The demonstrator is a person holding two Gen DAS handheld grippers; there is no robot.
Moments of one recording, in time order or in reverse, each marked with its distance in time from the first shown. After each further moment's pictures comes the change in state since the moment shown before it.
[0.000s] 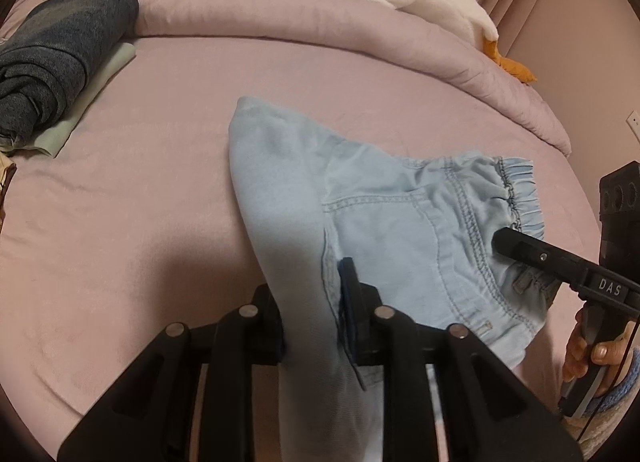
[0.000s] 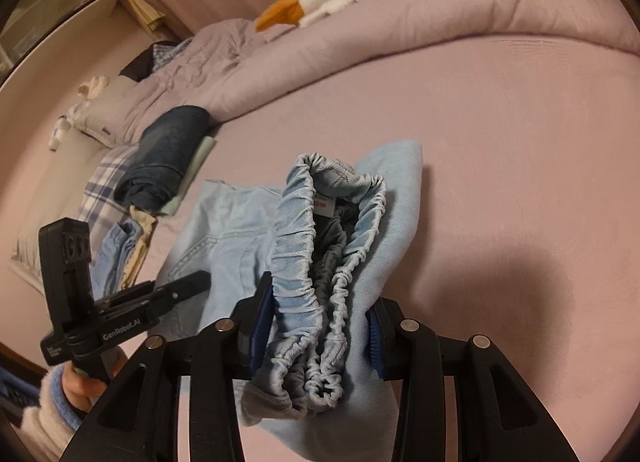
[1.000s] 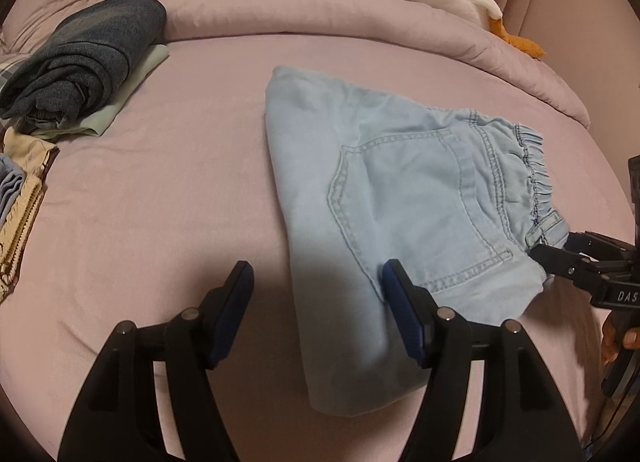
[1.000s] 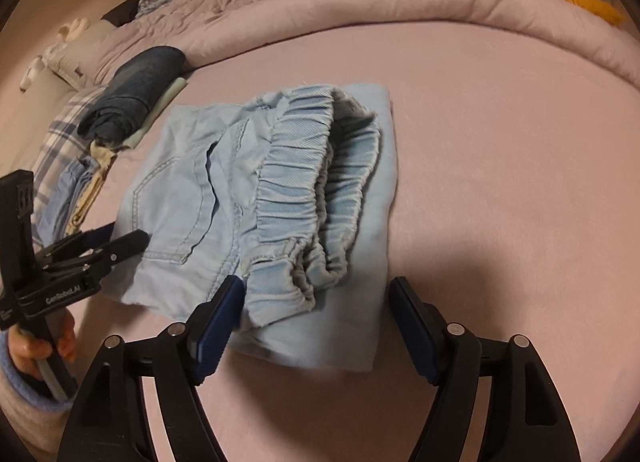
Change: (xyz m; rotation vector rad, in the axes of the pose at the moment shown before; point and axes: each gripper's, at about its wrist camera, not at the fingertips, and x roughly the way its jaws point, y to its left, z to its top) left arm -0.016 0.000 -0.045 0.074 -0.030 0.136; right arm -0.016 0.002 -0.046 -0.137 0.075 -0.215
